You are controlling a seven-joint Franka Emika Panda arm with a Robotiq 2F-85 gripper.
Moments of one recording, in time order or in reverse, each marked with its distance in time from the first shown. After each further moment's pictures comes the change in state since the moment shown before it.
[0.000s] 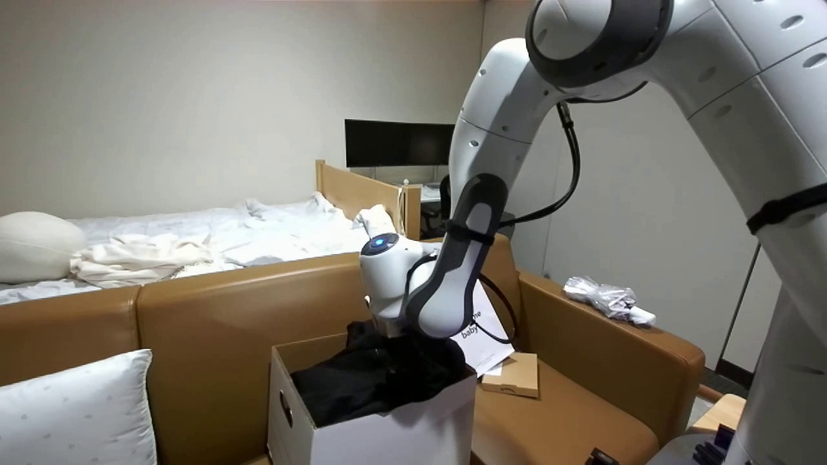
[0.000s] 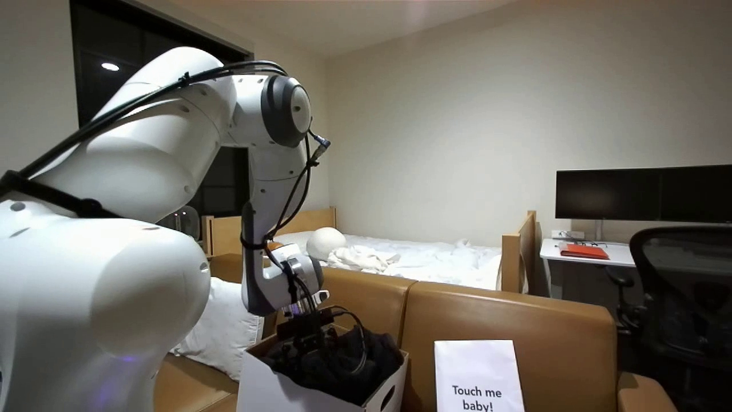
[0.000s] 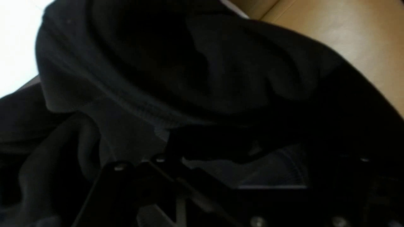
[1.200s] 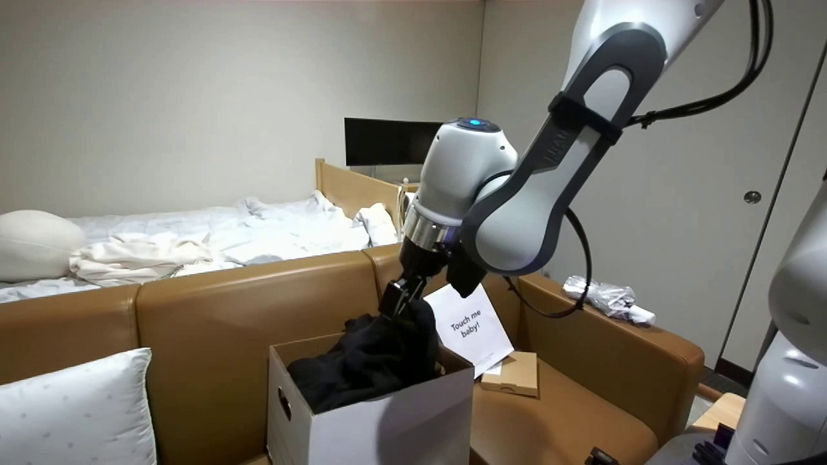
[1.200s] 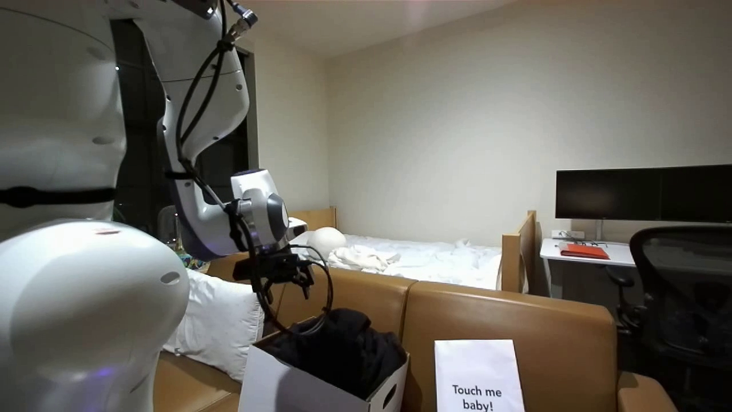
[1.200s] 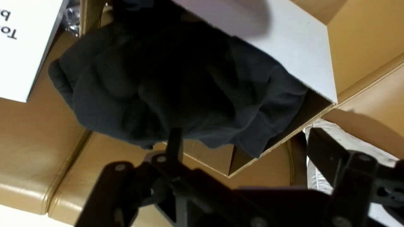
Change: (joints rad) arm -0.265 -0.676 0.319 -0.520 0.364 0.338 -0.044
